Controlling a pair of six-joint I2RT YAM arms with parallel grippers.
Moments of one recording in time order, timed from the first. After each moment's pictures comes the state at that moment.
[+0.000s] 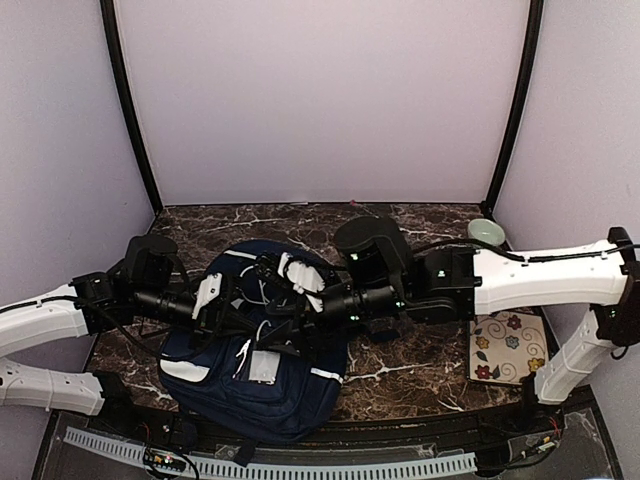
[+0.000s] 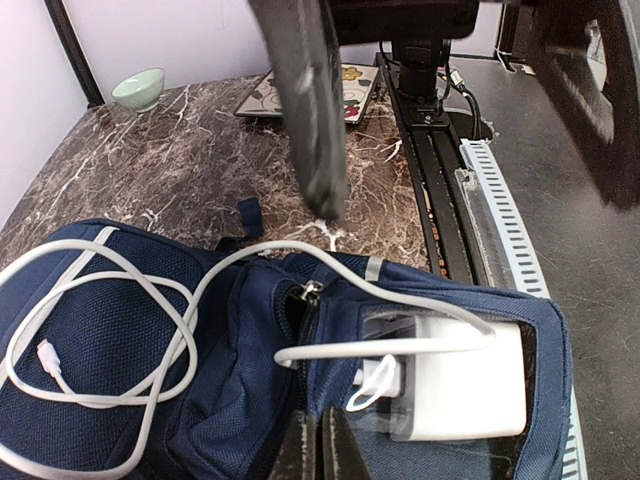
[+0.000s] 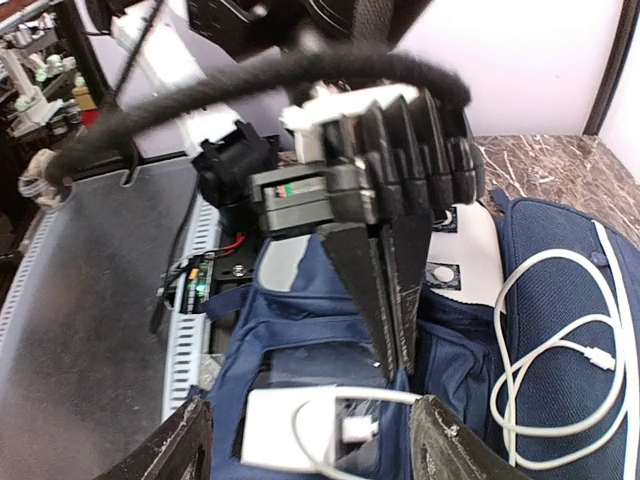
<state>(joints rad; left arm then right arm) -0.77 0.93 0.66 -0.31 0.59 0.44 1.28 1.54 1.26 -0.18 -0.27 -0.03</state>
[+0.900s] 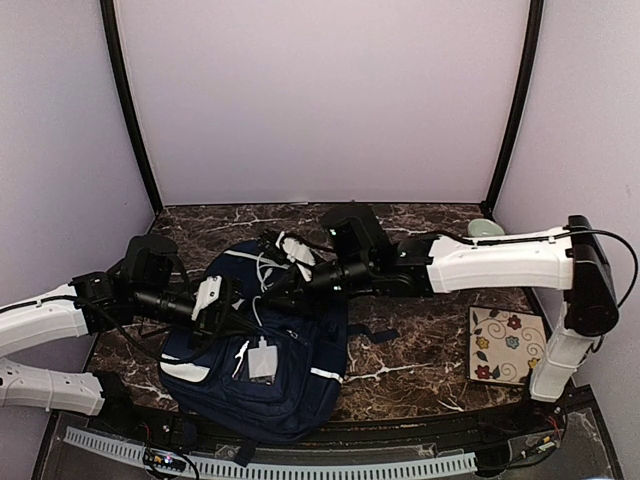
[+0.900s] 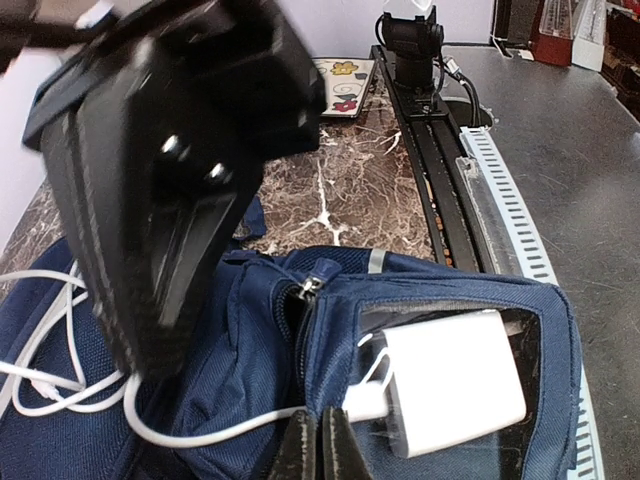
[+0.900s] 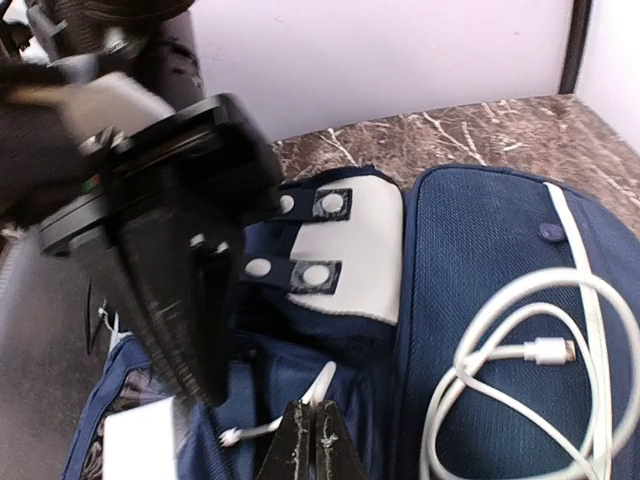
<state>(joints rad) -0.77 0.93 0.66 -0.32 0.59 0.50 1.12 1.73 1.31 -0.06 -0.37 -0.02</state>
